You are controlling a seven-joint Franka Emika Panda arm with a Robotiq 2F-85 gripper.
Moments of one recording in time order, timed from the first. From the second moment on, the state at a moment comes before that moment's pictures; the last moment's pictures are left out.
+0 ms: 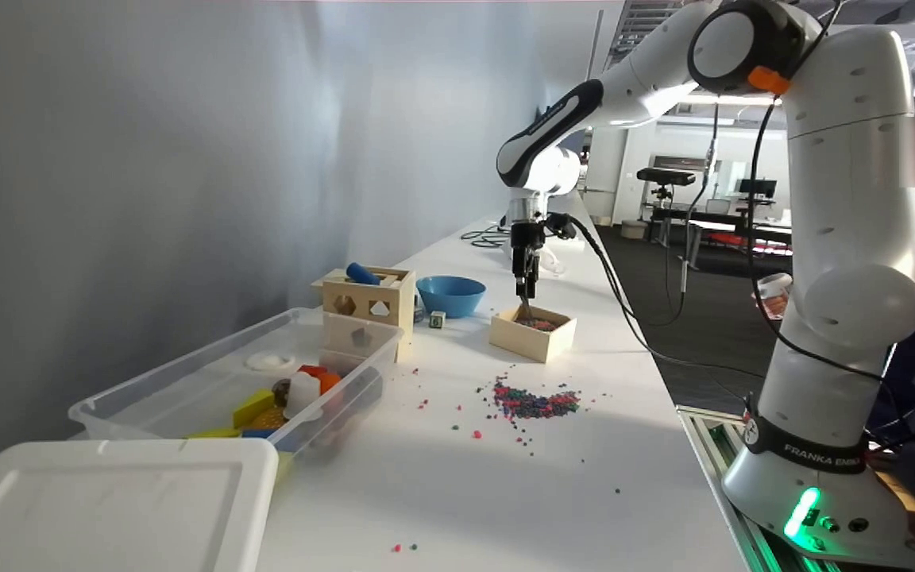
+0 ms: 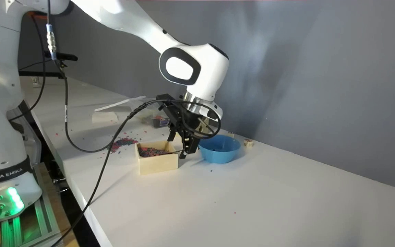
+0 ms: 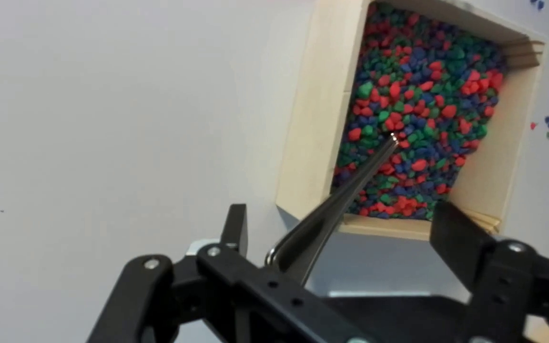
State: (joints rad) arm -0.42 0.27 -0.32 -1.94 0.26 1.87 -0.69
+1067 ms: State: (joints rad) arm -0.47 0.35 -0.29 -1.78 0.31 1.78 -0.74
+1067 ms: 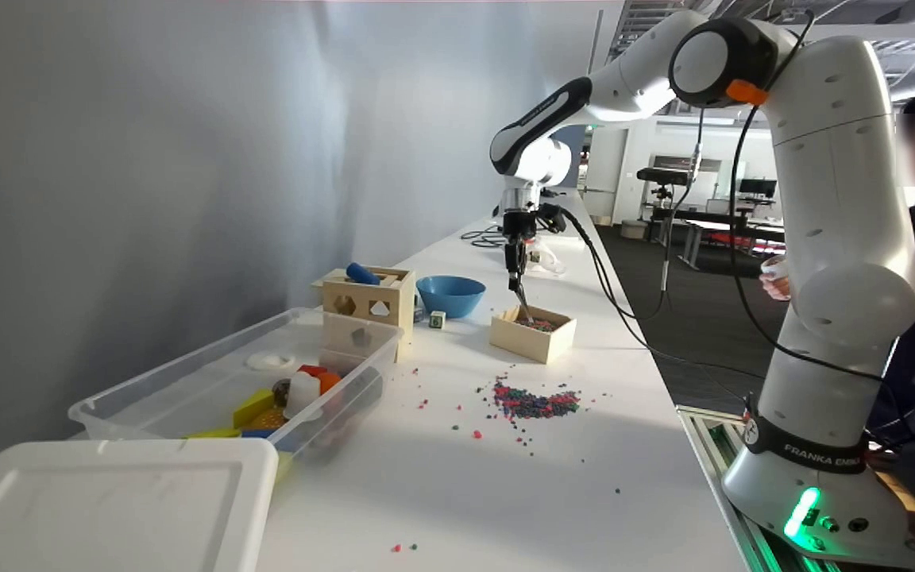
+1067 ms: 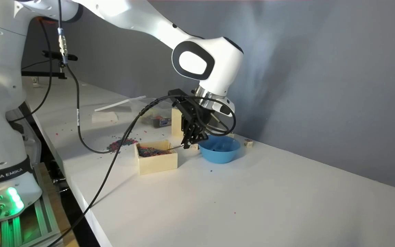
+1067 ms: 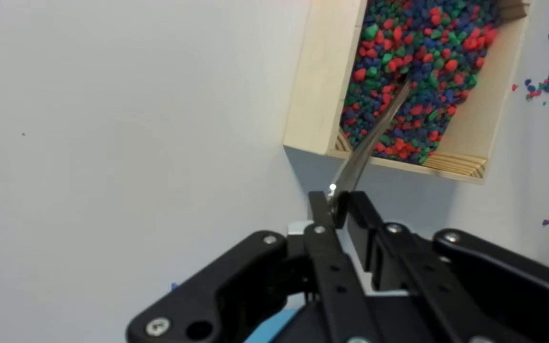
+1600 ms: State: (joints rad) arm -0.48 0.27 -0.30 -1.73 0.31 1.64 -0.74
